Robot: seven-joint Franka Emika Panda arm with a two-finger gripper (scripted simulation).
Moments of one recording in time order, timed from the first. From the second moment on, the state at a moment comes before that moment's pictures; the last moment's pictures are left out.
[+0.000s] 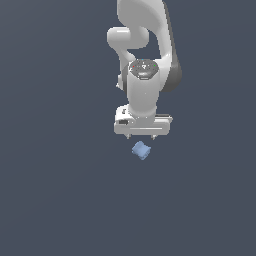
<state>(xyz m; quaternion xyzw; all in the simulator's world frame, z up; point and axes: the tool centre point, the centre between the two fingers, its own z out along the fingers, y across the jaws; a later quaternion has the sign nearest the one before) 0.003 0.053 0.170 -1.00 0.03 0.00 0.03</state>
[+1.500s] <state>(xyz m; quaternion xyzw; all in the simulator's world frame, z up) -0.010 0.067 0.097 -0.95 0.32 0.00 0.00</state>
